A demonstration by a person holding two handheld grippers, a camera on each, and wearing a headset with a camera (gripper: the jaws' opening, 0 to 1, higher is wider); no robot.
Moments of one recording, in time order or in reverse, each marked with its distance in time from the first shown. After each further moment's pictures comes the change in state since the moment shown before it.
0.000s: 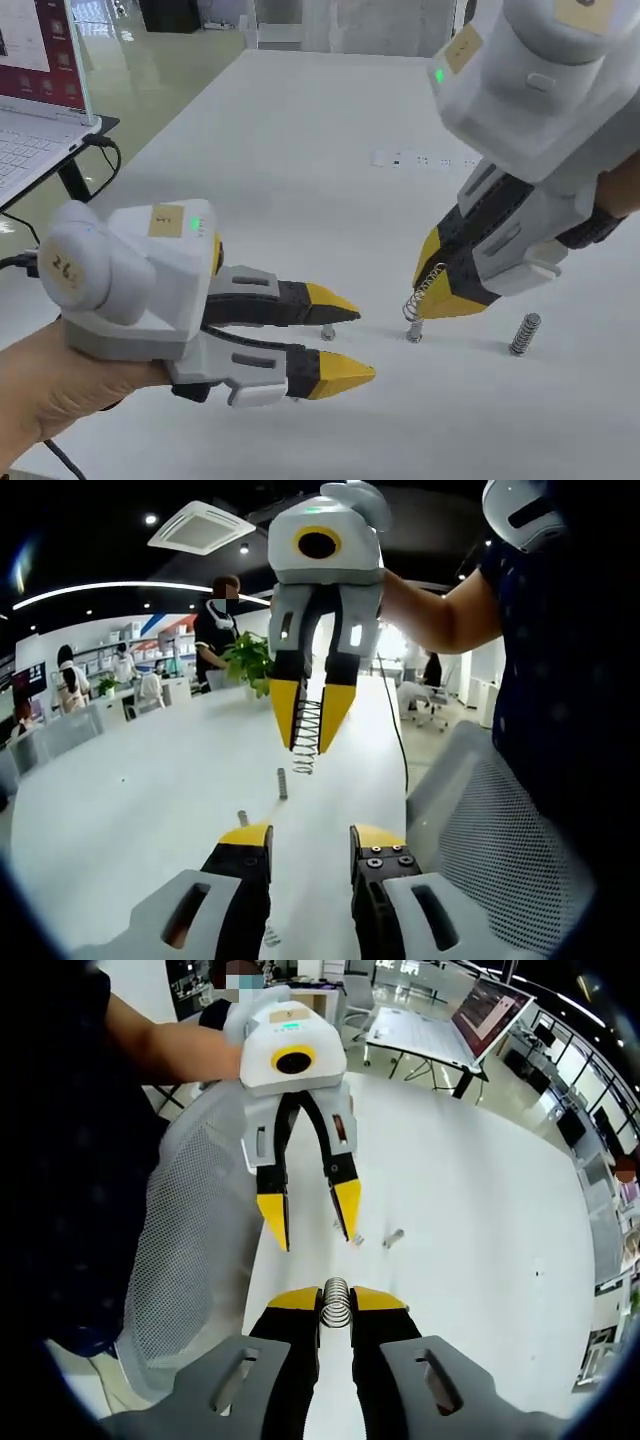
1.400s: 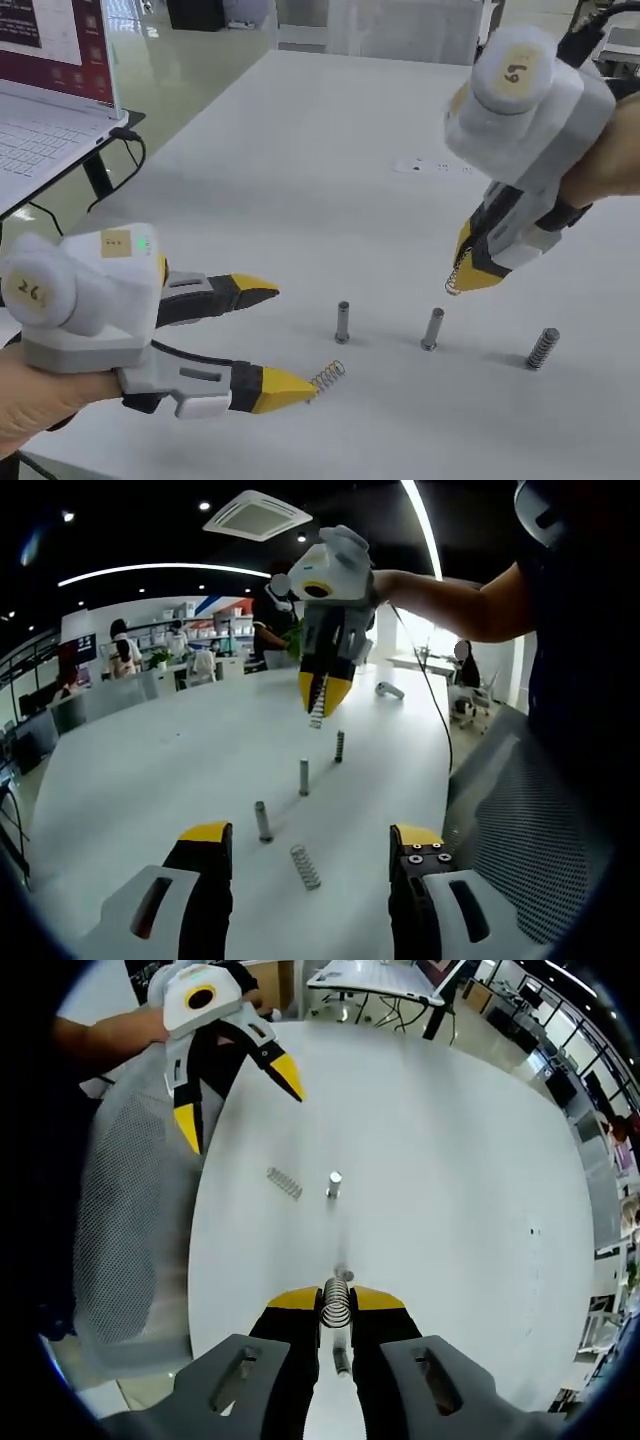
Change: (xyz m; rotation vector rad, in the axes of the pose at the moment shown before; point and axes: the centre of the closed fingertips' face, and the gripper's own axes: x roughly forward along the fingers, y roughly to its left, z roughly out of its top) left arm -0.038 0.042 -0.046 -0.102 0.048 0.213; right arm 0.039 -0.077 -0.052 0.092 0.171 -0.032
